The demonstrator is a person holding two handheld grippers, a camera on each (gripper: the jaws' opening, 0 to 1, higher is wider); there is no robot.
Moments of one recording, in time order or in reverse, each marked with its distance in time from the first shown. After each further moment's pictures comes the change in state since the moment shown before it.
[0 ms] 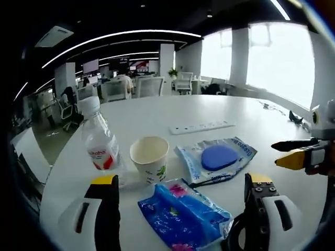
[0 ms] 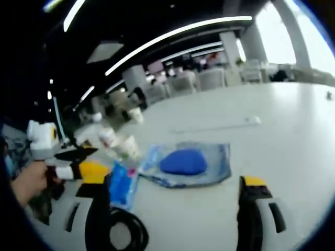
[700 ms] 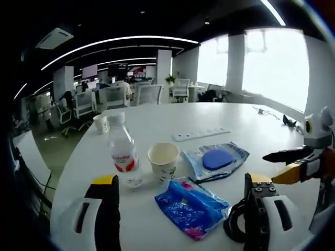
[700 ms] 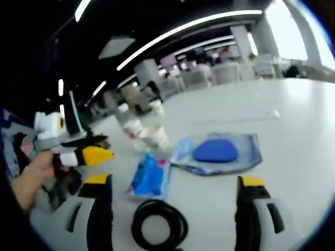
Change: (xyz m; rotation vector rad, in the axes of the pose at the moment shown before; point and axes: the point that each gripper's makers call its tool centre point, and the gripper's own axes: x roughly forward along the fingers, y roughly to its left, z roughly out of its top) left arm -0.052 0.018 0.015 0.024 -0.051 -0.036; right arm -0.005 0.067 -0.018 0.004 0.063 0.118
